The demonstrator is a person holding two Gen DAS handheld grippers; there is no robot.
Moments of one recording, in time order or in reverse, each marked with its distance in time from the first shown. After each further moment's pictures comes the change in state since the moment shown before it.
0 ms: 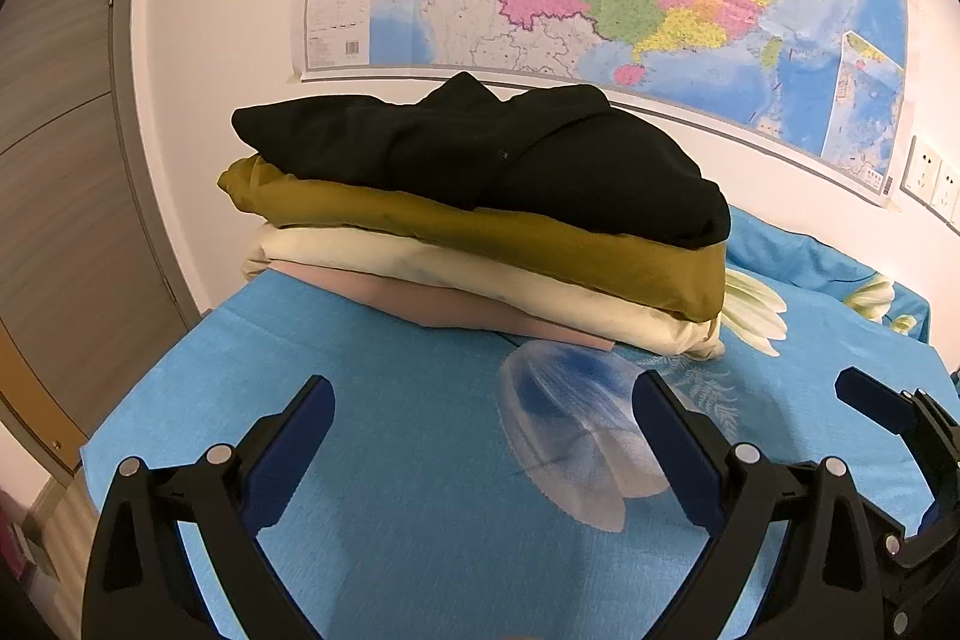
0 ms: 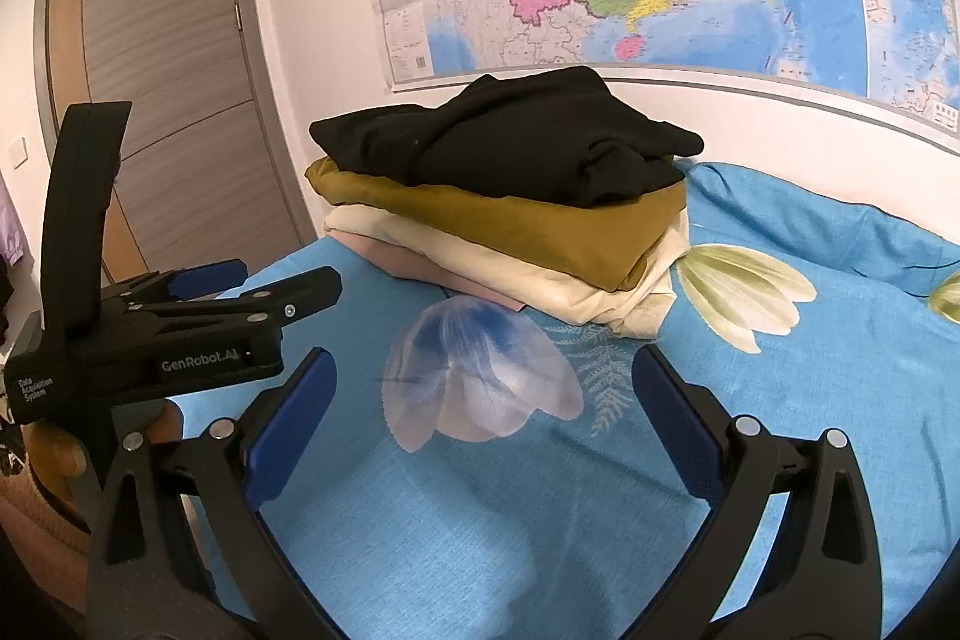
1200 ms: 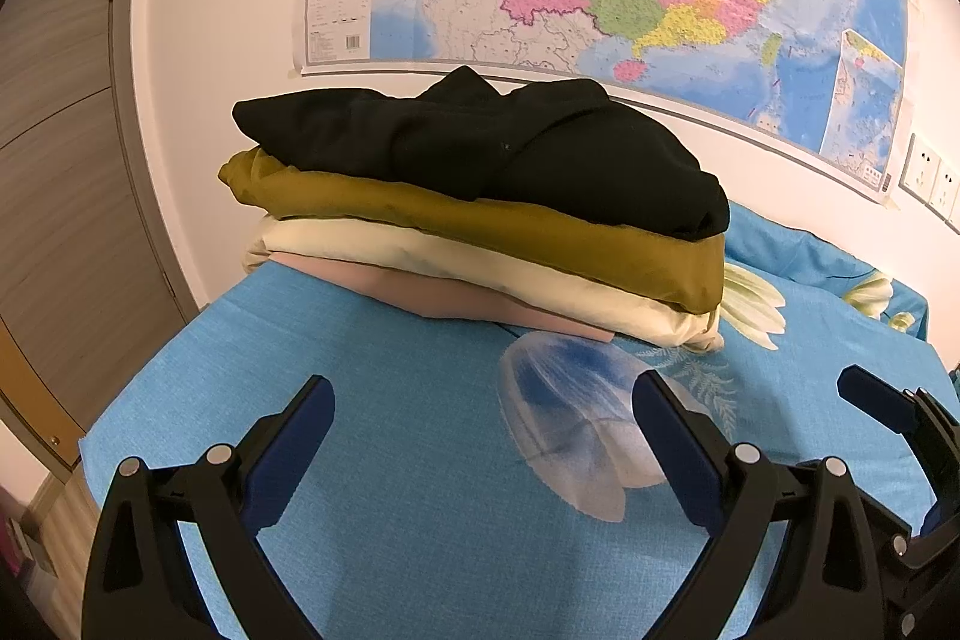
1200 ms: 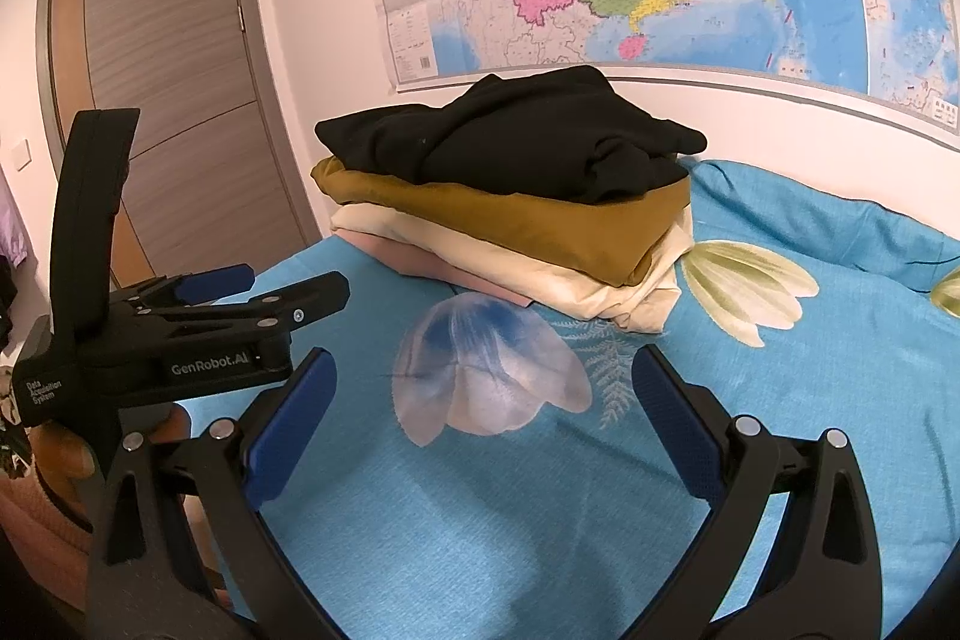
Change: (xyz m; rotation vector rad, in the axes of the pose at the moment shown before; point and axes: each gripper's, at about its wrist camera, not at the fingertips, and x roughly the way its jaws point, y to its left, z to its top) left arm -0.002 0.002 -0.004 -0.003 0.010 -0.004; right arm -0.002 0.004 -0.002 0.002 0.000 0.007
